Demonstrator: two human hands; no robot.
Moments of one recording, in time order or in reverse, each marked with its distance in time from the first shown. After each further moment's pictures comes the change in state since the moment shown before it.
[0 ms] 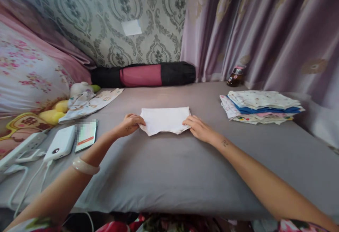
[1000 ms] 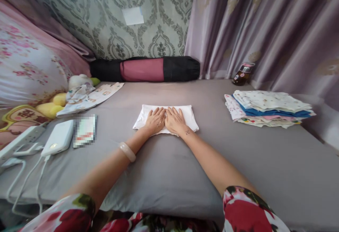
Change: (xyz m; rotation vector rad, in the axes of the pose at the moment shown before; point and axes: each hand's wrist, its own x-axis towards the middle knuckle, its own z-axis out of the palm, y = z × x) left_hand 0.078 0.067 0.071 0.191 0.109 -0.280; right_hand 0.099 -0.049 0.061 -0.161 -0.043 0.355
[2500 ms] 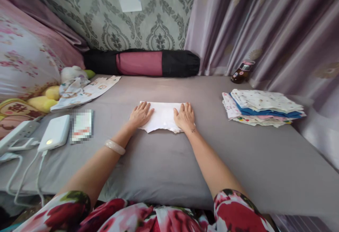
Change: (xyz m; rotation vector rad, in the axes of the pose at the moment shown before) left_hand -0.009 -0.054 -0.016 0.022 0.020 -0.122; right_hand -0.008 0.038 -0.003 -0.009 0.083 0.385
